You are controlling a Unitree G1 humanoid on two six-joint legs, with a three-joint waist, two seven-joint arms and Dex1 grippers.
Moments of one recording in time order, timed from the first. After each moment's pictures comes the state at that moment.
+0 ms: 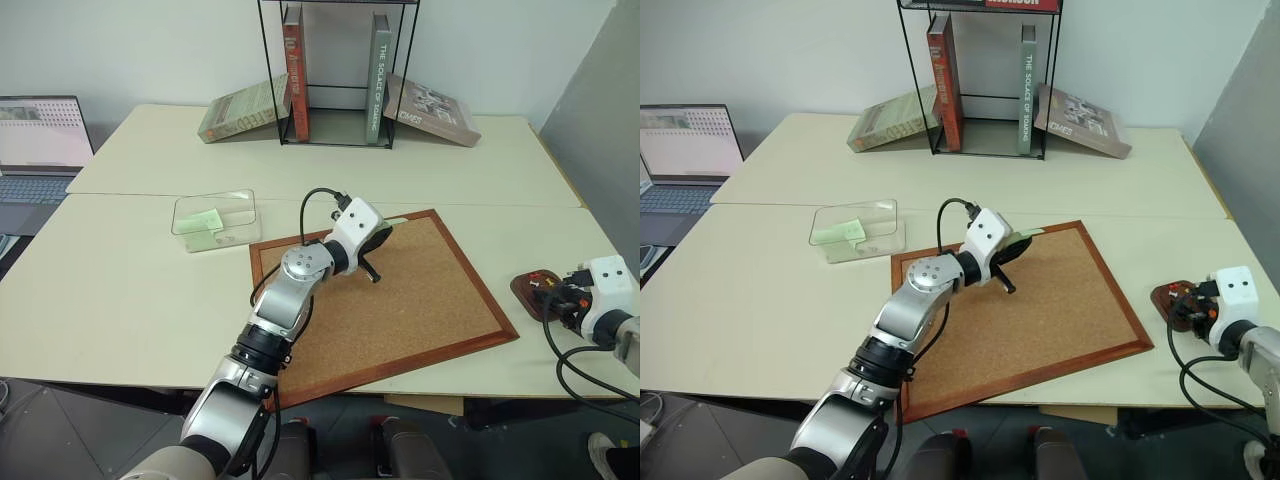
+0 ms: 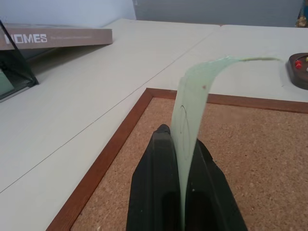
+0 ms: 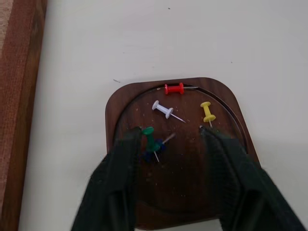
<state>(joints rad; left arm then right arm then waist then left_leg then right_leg) -0.65 0.10 -0.25 0.22 0.00 0.30 -0.55 -0.04 -0.75 -0.37 -0.09 0.37 0.73 0.48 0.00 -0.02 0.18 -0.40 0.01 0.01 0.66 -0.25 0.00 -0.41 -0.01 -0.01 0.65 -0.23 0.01</state>
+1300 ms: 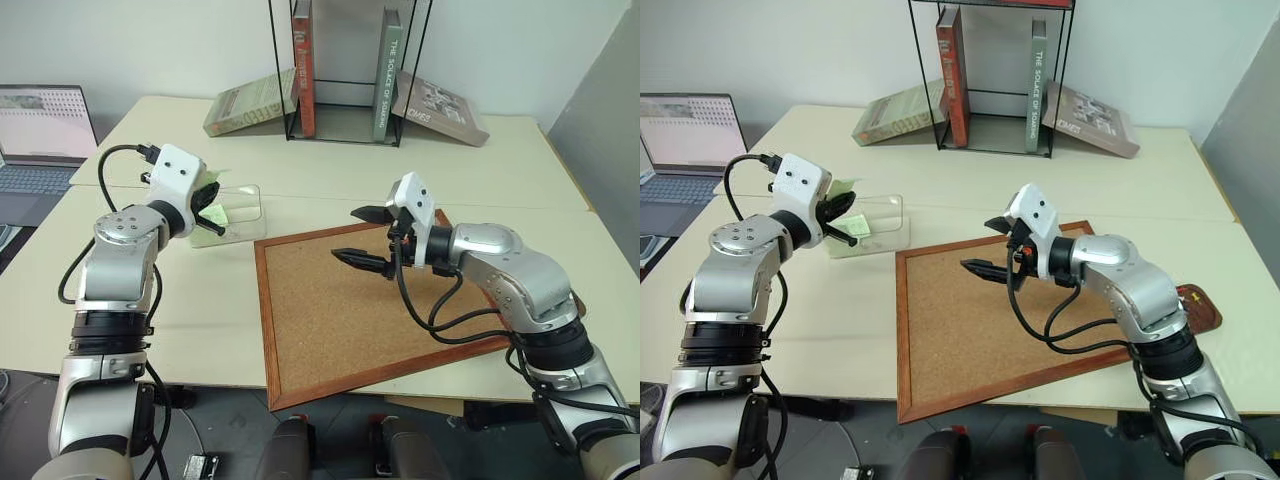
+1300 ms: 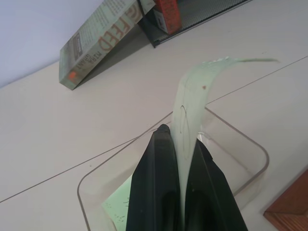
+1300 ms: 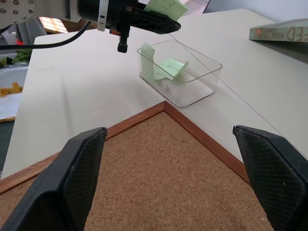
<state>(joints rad) -0.64 0.66 0.12 0.19 -0.06 0.49 -0.53 -0.68 -0.46 0.23 -0.23 0.44 0.70 0.74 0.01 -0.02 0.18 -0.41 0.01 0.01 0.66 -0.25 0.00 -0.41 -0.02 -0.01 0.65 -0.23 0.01</state>
